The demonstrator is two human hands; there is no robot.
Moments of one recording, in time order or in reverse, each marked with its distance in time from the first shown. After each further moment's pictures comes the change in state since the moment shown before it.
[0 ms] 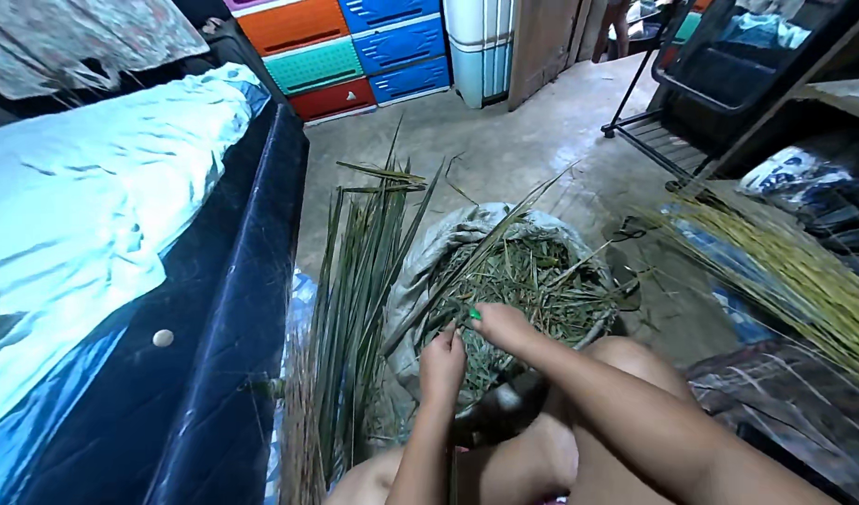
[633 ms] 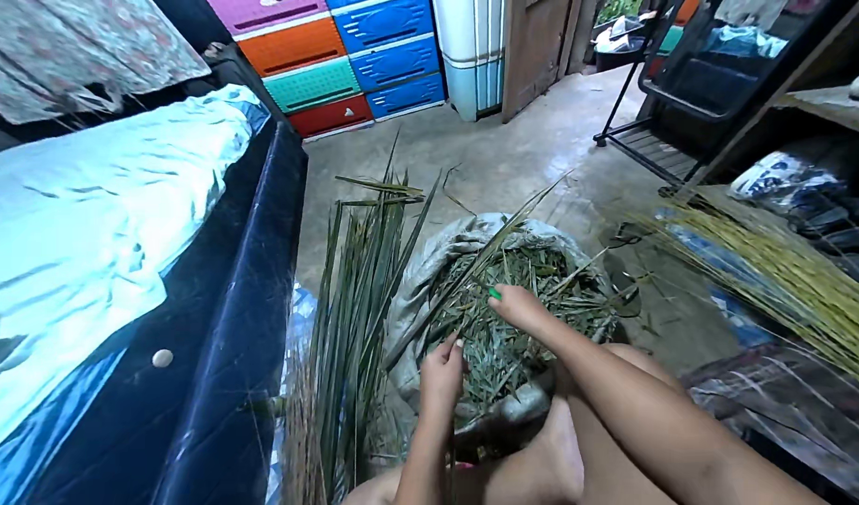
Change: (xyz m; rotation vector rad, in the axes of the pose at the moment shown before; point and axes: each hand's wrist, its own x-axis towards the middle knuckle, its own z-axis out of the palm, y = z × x) left_hand -0.006 0.002 -0.008 -0.310 -0.041 -0.001; right_hand 0.012 0.024 -0.038 0.159 0.111 0.071
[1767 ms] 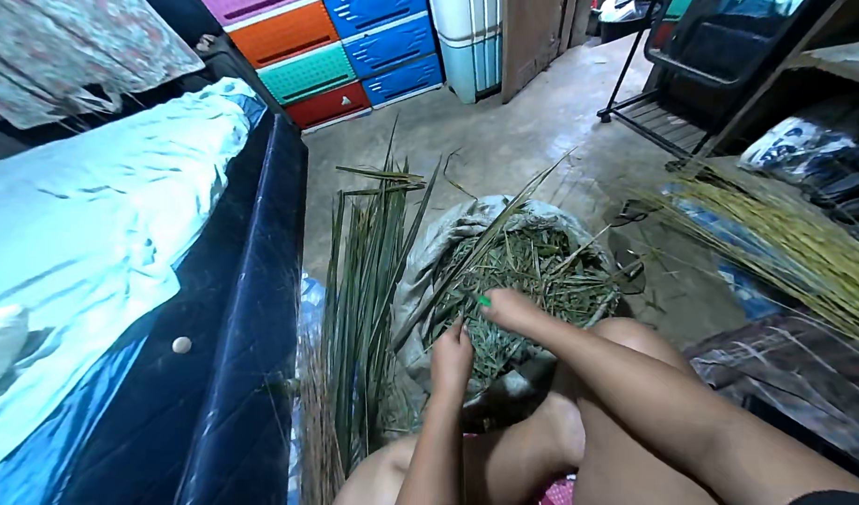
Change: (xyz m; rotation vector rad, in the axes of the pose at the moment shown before) left_hand 0.008 -0.012 0.014 0.370 -0.028 -0.036; right_hand -0.016 -0.005 0.033 -0.067 -0.124 -0.031
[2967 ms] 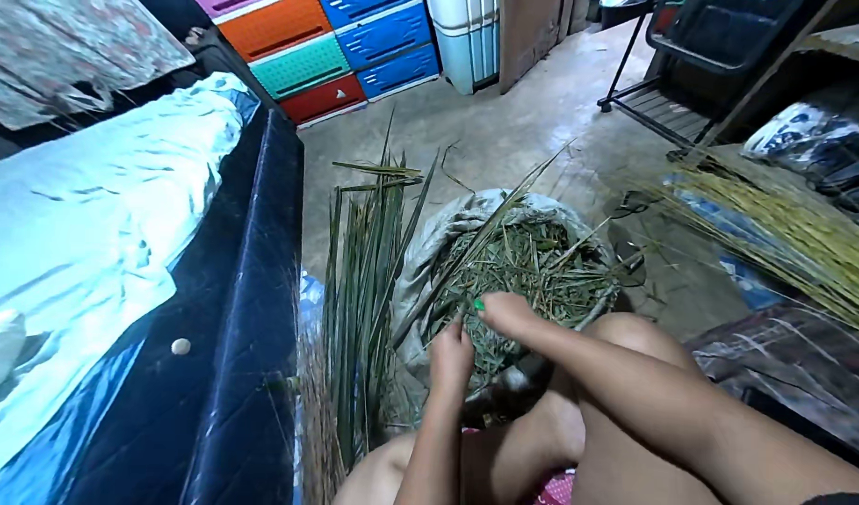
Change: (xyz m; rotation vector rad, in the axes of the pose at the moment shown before) left_hand -0.009 0.011 -0.002 0.088 -0.003 0.016; right_hand -0.003 -0.002 0.010 -0.101 0.017 0.003
